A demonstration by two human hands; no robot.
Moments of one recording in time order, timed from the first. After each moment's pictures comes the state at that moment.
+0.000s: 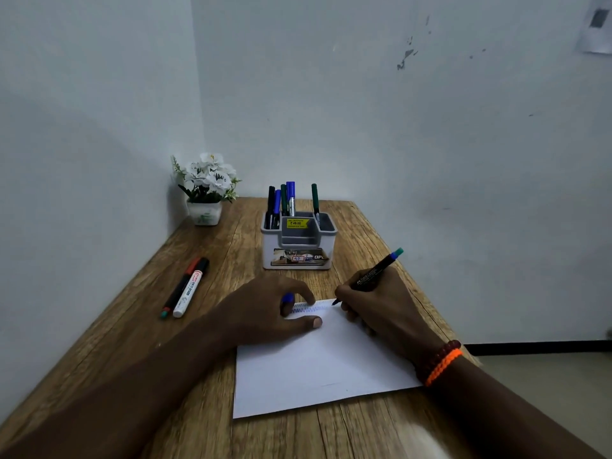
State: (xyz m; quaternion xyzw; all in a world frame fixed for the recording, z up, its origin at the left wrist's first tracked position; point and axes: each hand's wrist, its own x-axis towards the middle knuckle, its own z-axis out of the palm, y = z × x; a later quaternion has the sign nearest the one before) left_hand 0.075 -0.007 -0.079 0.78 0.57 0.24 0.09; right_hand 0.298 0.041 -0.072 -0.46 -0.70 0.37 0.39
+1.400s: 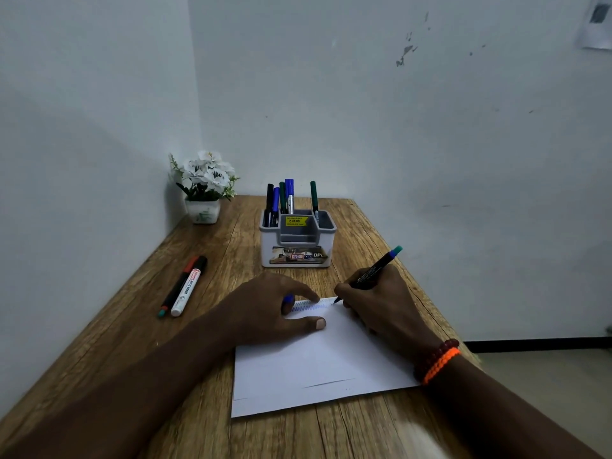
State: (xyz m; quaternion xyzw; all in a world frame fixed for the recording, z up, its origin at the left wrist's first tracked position) left_hand 0.076 -0.006 -0.082 0.78 0.58 0.21 0.08; right_hand 0.296 0.047 -0.077 -0.49 -0.71 0.32 0.40
